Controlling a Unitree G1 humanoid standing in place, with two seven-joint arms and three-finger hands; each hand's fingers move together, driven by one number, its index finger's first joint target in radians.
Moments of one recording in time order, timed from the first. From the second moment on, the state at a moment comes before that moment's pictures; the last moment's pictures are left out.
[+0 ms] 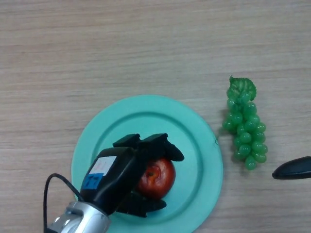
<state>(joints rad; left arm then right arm) 0.11 0.19 -0.29 -0.33 0.70 -0.05 -0.09 0.03 -0.32 -0.30 -0.99 0.40 0.54 0.11</state>
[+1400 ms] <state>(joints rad) -0.08 0.29 0.32 -0.79 -0.33 0.63 -0.07 -0.12 -0.33 -0.23 -0.94 0.40 0.59 0.11</state>
